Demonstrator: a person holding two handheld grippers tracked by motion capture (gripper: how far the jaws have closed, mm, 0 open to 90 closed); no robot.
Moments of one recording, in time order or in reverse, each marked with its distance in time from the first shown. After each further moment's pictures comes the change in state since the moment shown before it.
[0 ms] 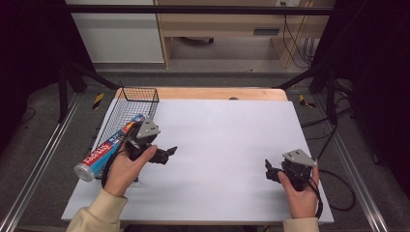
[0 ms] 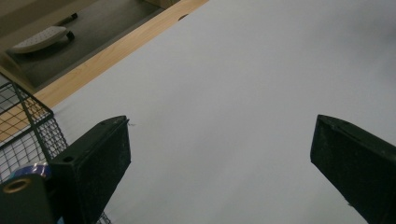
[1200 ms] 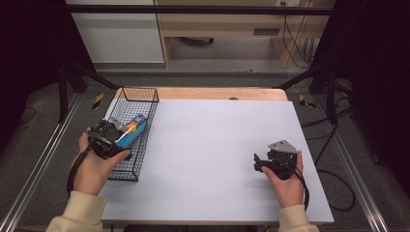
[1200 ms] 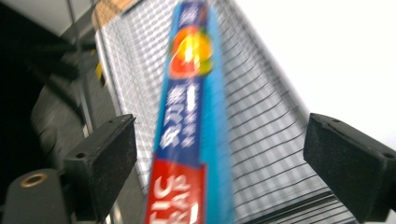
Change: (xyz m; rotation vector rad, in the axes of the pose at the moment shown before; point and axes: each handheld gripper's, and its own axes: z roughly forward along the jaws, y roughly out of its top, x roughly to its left) left arm 0.049 -0.028 -0.051 0.455 0.393 -0.101; right arm 0.020 0.017 0.039 0.065 0.028 -0.016
